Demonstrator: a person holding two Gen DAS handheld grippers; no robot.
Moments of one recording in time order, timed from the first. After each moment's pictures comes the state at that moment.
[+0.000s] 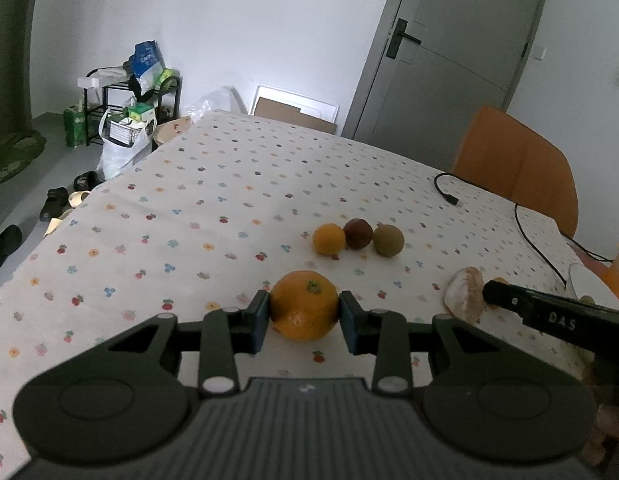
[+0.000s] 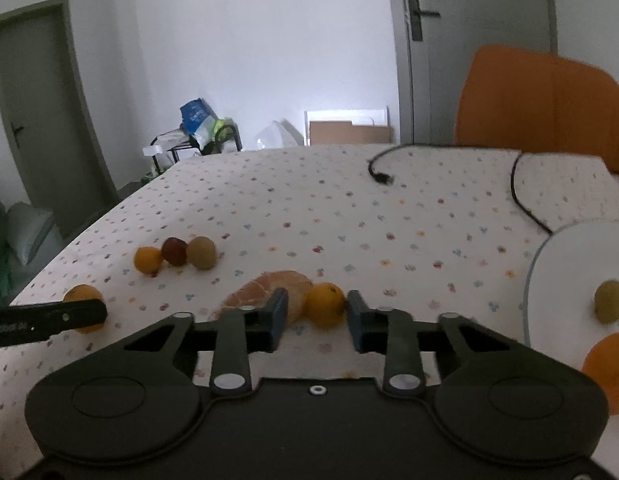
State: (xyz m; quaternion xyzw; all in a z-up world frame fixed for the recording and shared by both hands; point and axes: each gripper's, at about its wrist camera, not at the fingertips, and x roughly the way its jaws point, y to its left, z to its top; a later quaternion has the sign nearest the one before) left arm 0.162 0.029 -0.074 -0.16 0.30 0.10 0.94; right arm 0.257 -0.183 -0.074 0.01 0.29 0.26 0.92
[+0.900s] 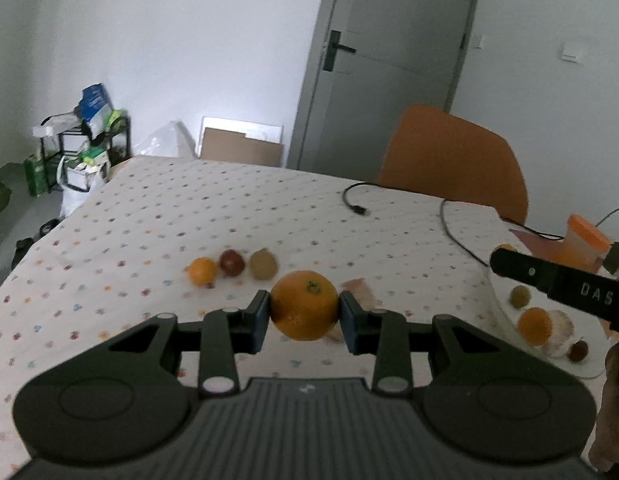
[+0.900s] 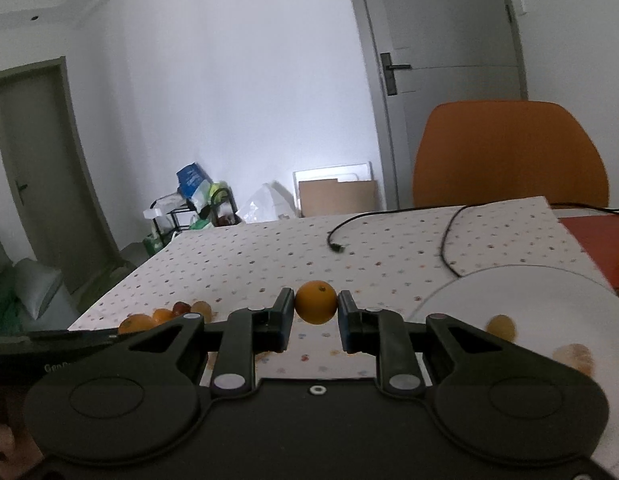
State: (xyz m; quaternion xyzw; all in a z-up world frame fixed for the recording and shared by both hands) left arm 0.170 -0.053 -0.035 -0.11 0.27 0.04 0.96; right arm 0.215 -0.262 -0.021 0.06 0.21 0.24 0.94
